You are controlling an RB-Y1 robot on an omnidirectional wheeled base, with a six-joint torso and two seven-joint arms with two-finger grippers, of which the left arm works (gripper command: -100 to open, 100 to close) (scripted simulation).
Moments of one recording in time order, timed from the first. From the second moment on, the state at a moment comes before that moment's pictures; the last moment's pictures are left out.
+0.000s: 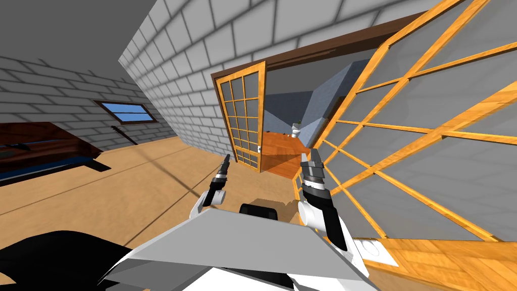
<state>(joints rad) 0.37 0.07 0.08 -1.87 -0.11 -0.53 -0.23</state>
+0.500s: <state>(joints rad) 0.34 0.08 0.10 -1.77 -0.14 -0.56 -0.33</state>
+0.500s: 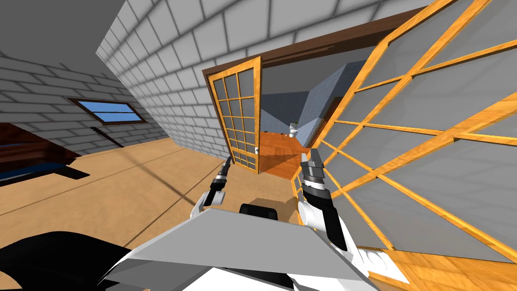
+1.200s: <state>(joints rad) 0.32 0.09 0.13 -1.62 -0.17 -0.61 -0.49</state>
